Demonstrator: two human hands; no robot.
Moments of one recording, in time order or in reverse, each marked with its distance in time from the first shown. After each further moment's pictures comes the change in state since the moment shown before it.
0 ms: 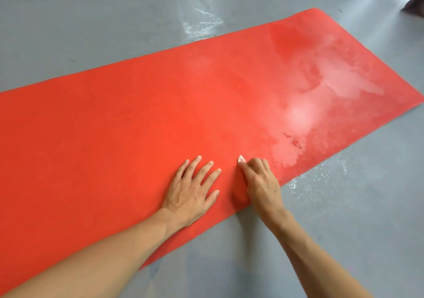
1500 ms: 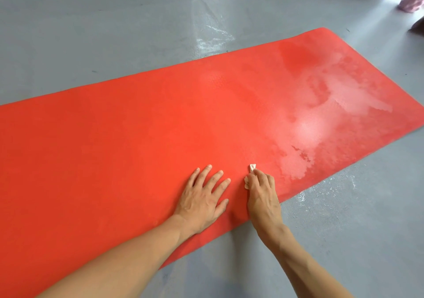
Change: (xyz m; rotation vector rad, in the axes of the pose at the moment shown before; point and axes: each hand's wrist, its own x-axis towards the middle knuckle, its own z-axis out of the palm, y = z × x) left_hand 0.002 0.004 -0.004 -0.023 -0.003 -0.020; right_hand -0.006 -0.030 0.008 0.062 0.012 0.112
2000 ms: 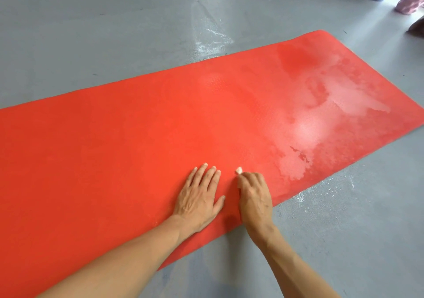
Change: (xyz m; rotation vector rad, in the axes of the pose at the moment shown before) left_hand 0.003 -0.001 0.001 -0.027 0.047 -0.101; right_hand 0.003 -0.016 0.003 0.030 0.064 -0.085
